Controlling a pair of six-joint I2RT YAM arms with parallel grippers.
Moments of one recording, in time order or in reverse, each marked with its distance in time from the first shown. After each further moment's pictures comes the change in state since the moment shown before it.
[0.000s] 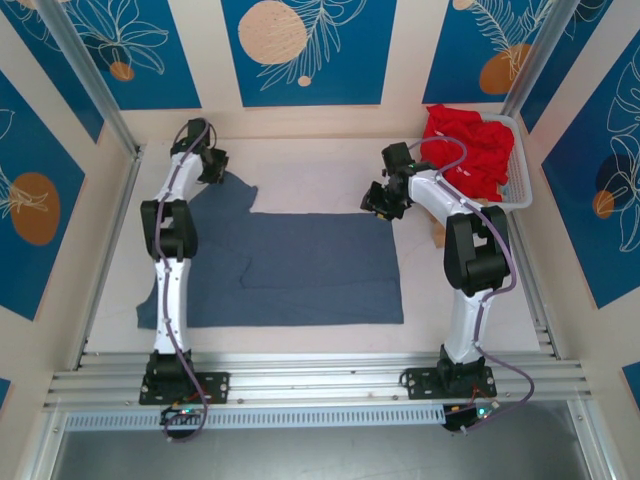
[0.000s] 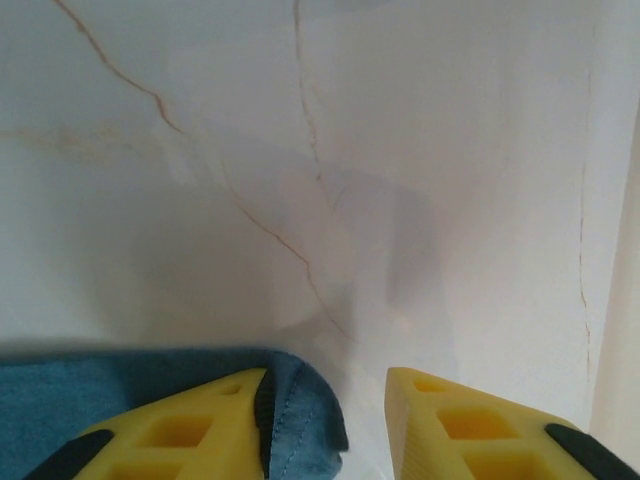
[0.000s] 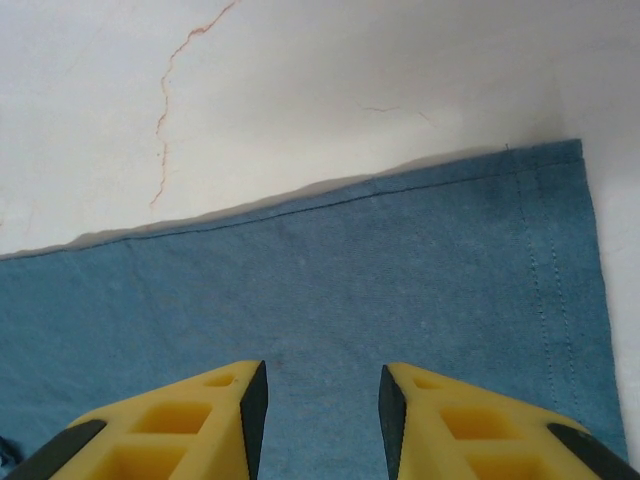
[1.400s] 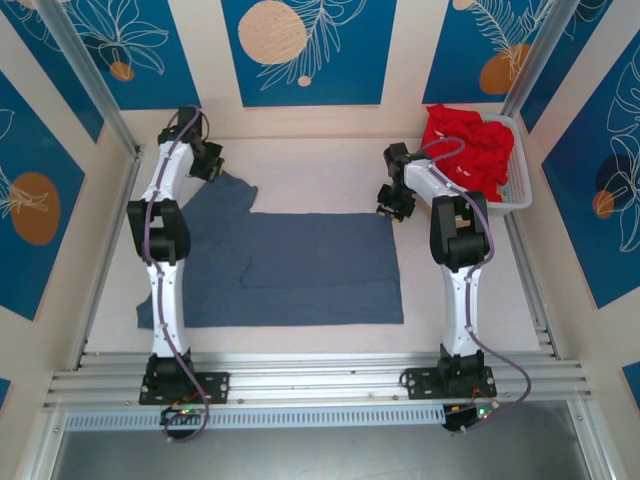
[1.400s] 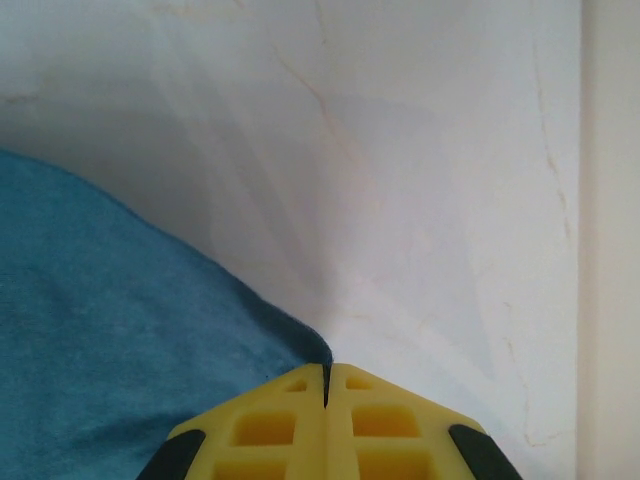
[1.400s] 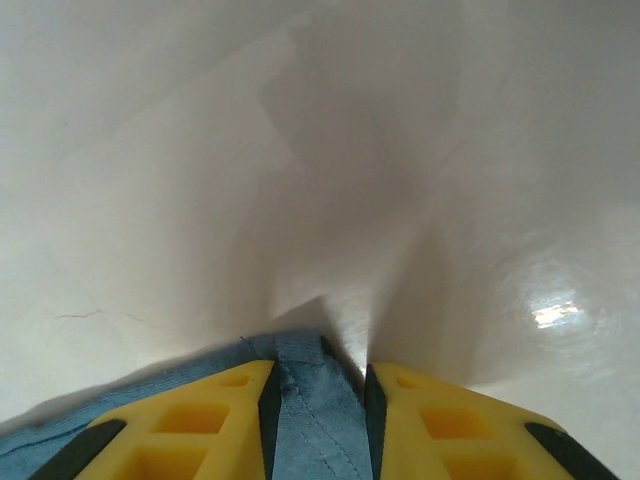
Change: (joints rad) left arm 0.004 -0.190 -0.082 -0.189 0.054 0.111; right arm -0.058 0.294 0.287 -0.229 0.207 0.057
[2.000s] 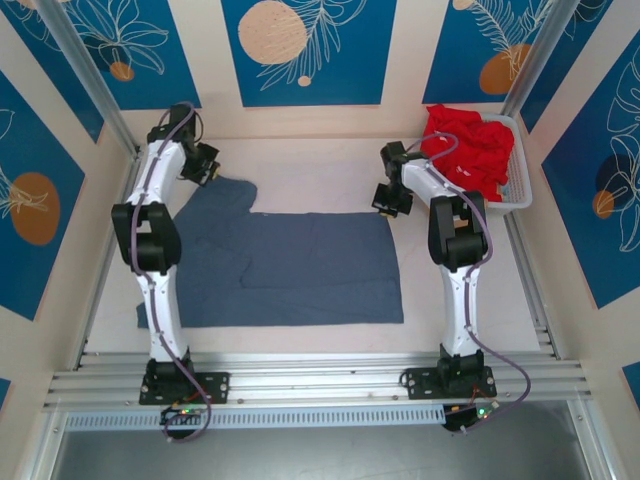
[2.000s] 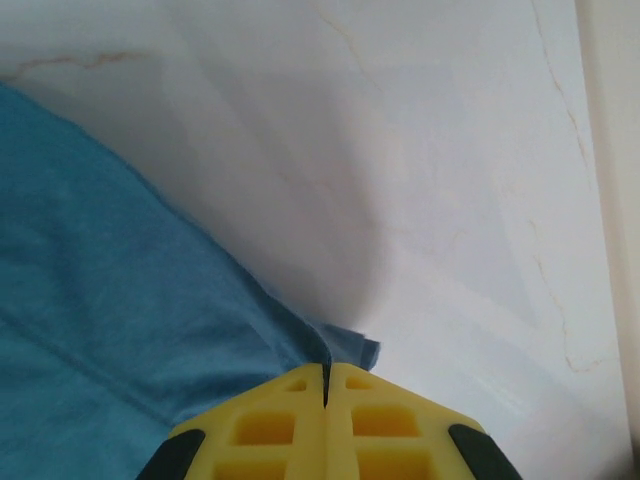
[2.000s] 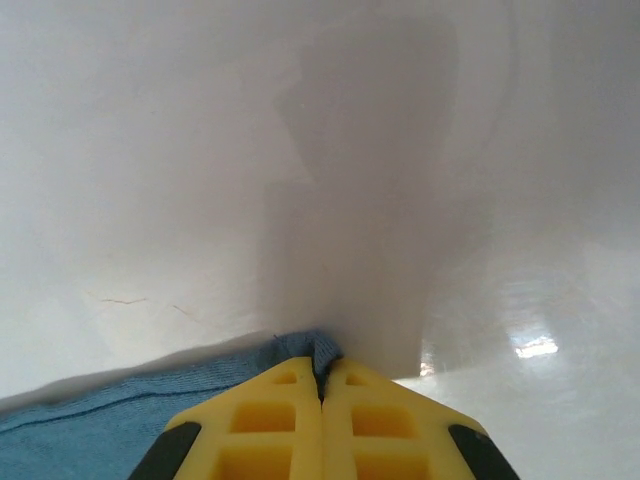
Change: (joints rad) left arm 0.000 -0.237 -0.240 -0.037 -0.013 0.140; right arm 0.019 0.002 0.010 0.023 0.008 -0.122
